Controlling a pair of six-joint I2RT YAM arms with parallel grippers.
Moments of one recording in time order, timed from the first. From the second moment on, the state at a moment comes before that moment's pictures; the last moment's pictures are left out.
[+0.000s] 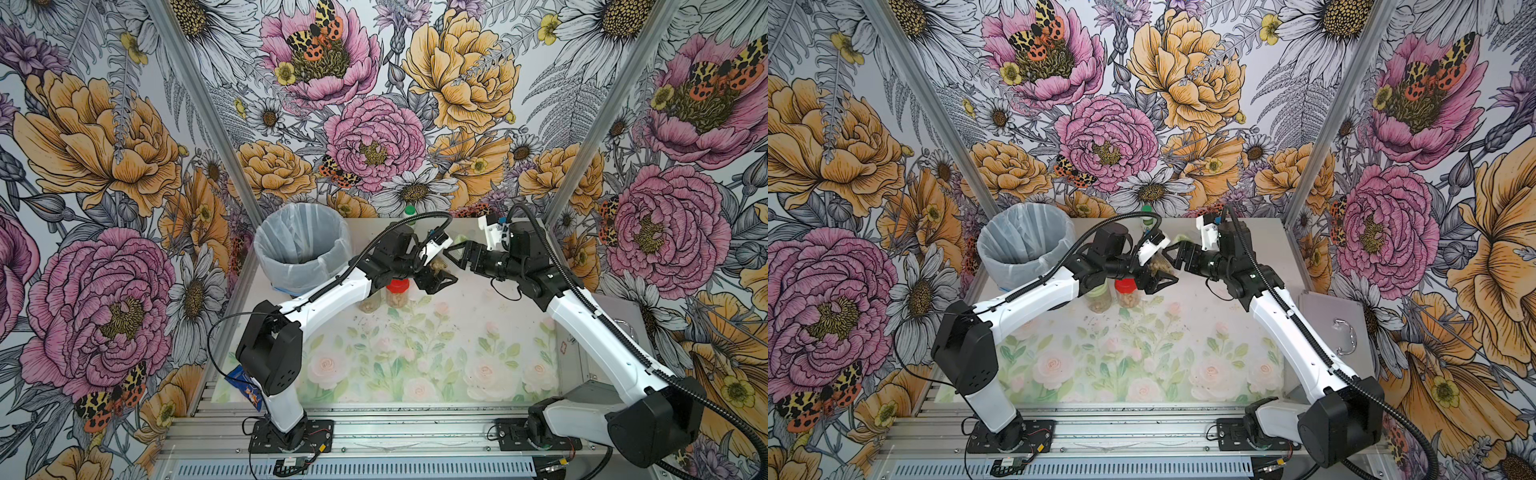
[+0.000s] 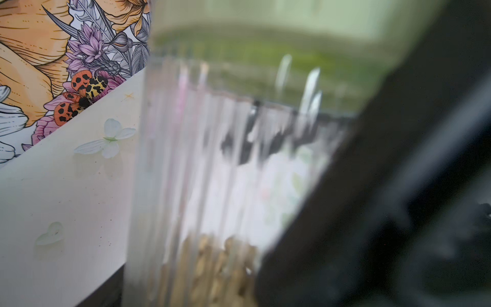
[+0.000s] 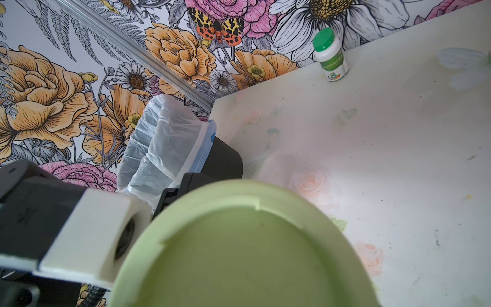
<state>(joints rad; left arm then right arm) -0.69 1.74 1.44 -0.25 0.54 0.13 0.32 1.27 1.19 -0.43 -0.49 0.60</state>
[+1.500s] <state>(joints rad) -0.76 1.55 1.01 0.22 0.13 0.18 0.16 1.28 1.47 -0.72 -0.61 0.67</state>
